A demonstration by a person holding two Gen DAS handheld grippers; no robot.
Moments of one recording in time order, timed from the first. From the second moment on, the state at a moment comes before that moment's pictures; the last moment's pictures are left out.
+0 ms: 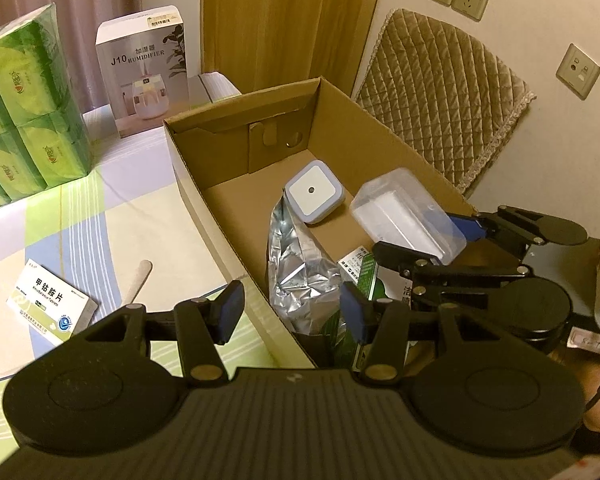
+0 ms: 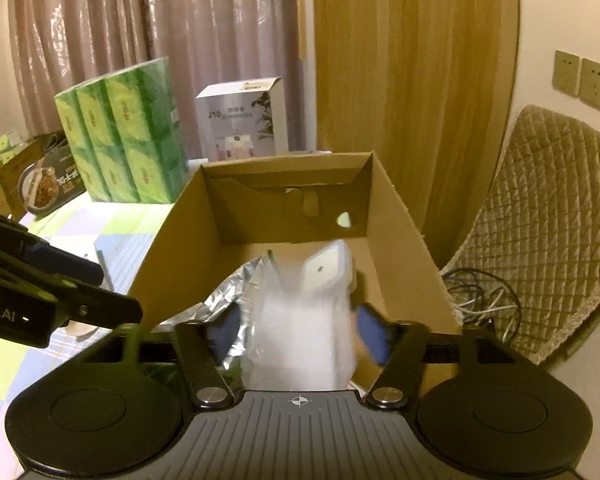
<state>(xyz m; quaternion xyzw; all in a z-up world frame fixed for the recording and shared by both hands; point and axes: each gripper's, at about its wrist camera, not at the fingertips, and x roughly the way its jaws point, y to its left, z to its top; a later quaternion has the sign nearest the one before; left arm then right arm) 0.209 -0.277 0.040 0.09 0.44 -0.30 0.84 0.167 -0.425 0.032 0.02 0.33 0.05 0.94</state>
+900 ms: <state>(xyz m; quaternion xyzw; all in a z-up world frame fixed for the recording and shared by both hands) 0.139 -0.149 0.032 0.07 0.42 -0.23 0.87 0.064 -0.386 0.046 0.05 0.32 0.07 0.95</state>
